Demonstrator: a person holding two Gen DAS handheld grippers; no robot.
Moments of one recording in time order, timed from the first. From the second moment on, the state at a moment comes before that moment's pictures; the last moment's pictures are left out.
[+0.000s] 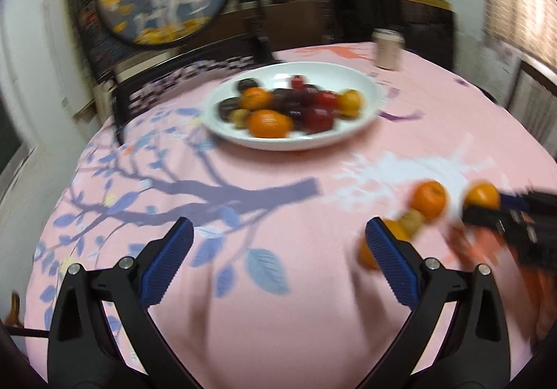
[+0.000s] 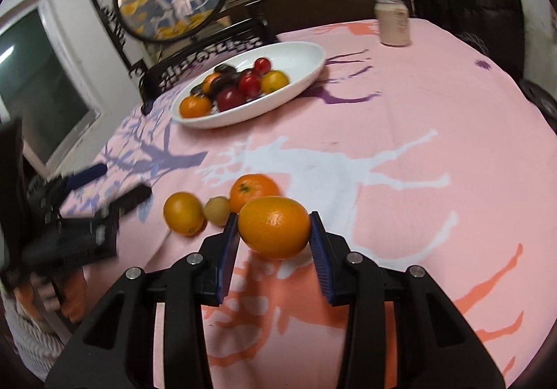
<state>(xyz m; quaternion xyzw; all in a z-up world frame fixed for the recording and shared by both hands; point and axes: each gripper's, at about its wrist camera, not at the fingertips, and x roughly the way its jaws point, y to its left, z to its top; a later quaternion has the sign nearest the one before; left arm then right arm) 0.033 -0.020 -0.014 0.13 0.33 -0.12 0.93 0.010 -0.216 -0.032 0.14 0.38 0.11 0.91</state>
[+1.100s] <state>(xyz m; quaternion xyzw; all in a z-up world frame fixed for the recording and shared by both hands) 0.047 -0.034 -0.036 0.11 0.39 -0.20 0.89 0.008 -0.225 -0.031 0.16 0.37 0.12 0.91</state>
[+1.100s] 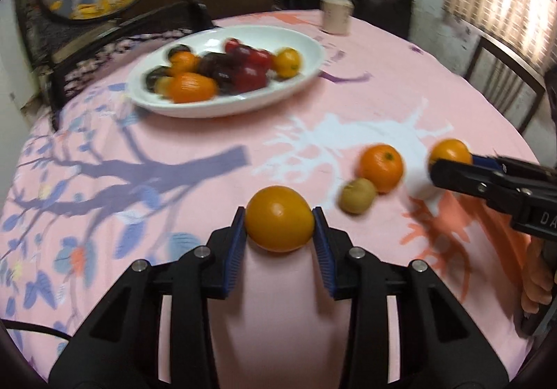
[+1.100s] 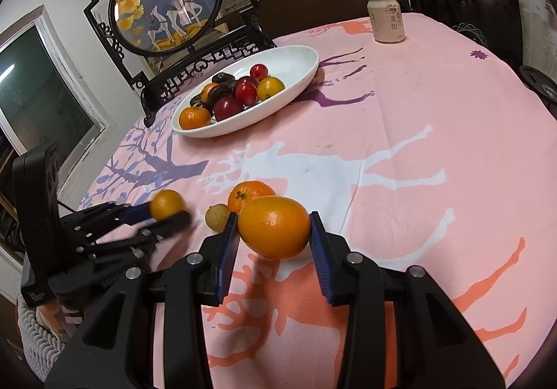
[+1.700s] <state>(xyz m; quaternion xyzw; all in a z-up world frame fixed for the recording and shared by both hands) 0.197 0.021 0.056 0.00 0.37 -0.08 0.93 0.136 -0.224 0.063 0.15 0.30 0.12 0.93</state>
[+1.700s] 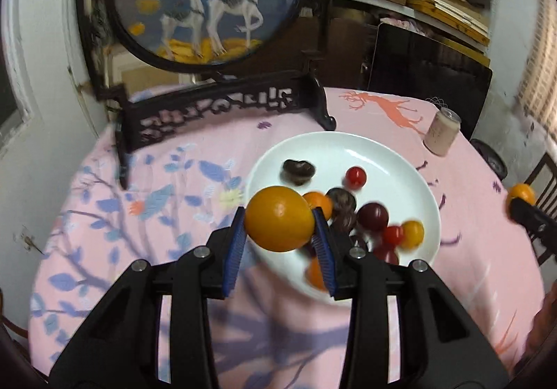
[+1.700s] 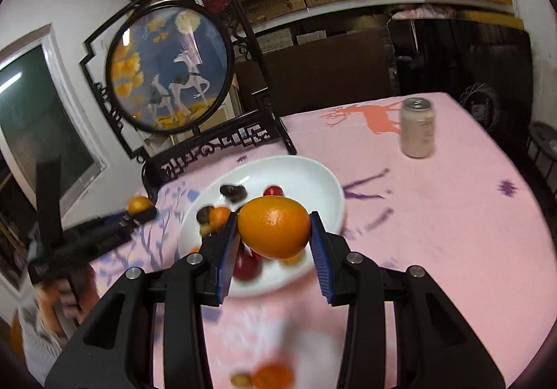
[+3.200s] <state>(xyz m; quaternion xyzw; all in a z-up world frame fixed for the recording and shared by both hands) 0.112 0.005 -0.013 0.09 0.36 -0.02 0.93 0.082 -0.216 -0.004 0.11 0.37 0.13 0.91</state>
